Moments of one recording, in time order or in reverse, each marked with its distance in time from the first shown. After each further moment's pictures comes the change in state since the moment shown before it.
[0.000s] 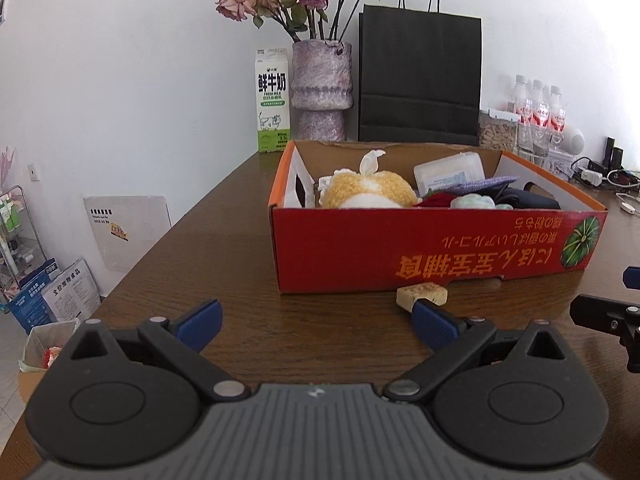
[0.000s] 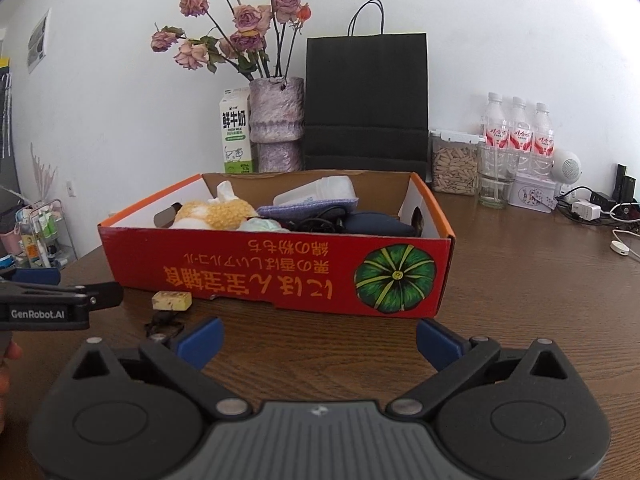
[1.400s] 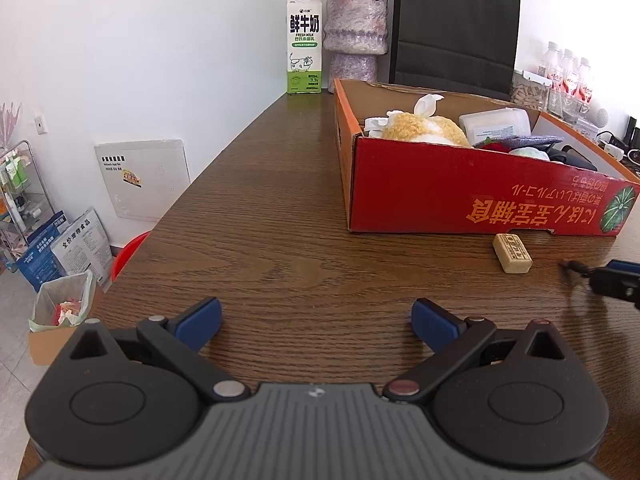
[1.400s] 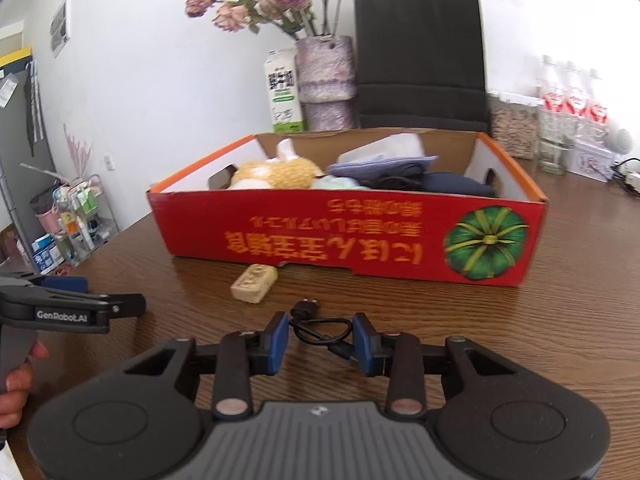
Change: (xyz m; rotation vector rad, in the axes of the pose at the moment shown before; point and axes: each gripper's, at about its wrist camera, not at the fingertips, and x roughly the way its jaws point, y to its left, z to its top) left arm 0.014 0.042 -0.010 -0.030 0.153 0.024; right arm 0.017 0.023 0.000 0.014 0.103 0.121
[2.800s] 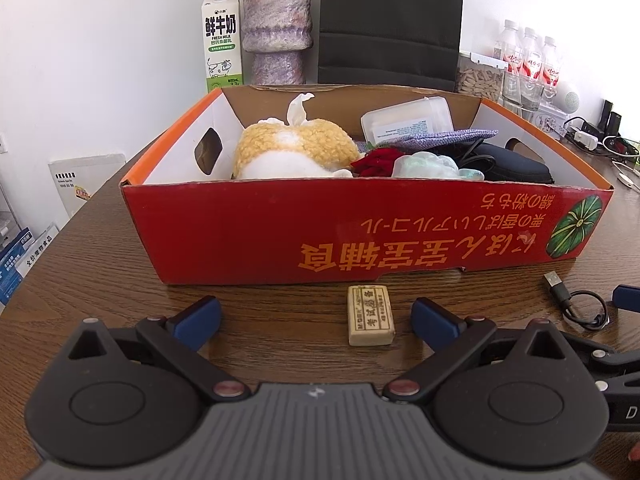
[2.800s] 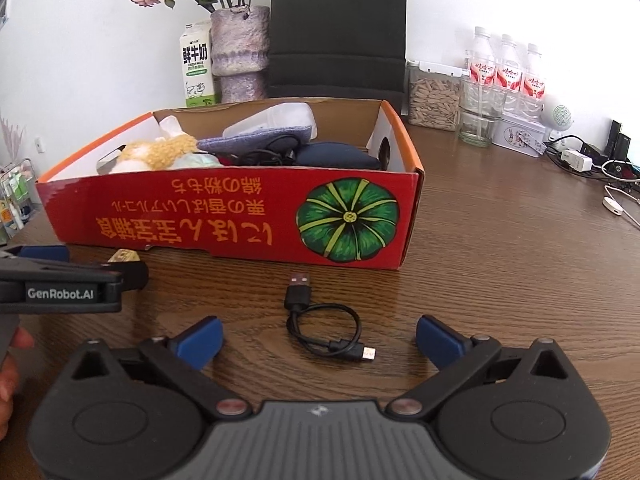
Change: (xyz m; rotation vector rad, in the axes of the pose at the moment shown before) left arm 0.040 -0.106 0.032 0.042 0.014 -0.067; right arm 0.015 -0.054 0.005 0.021 0.098 -0.201
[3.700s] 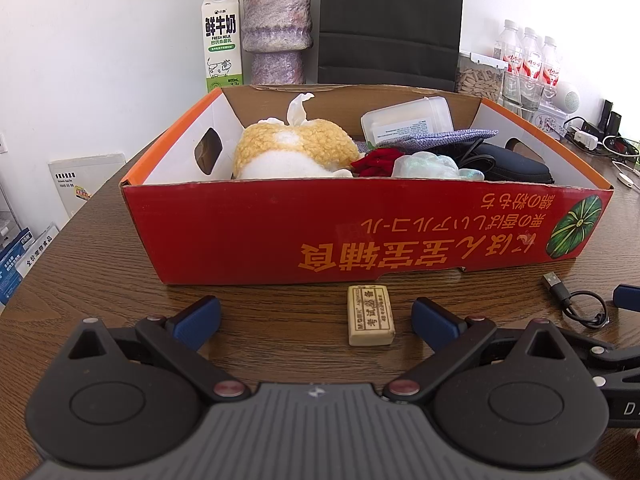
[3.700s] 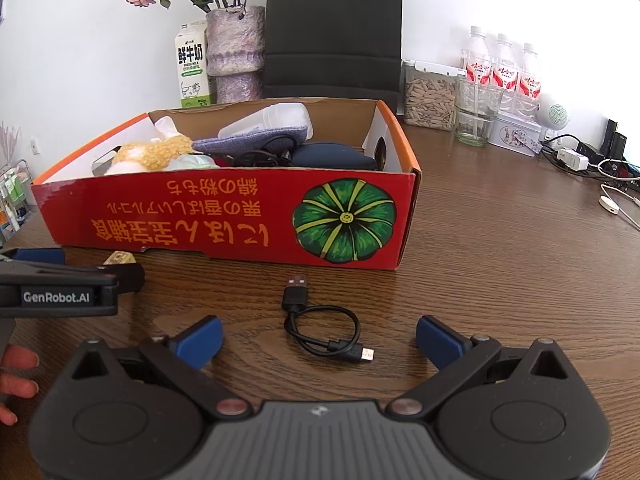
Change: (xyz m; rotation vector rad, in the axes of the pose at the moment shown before) left arm 0.000 0.000 0.000 0.001 0.000 0.000; right arm 0.002 0.000 0.000 0.006 0.000 -0.013
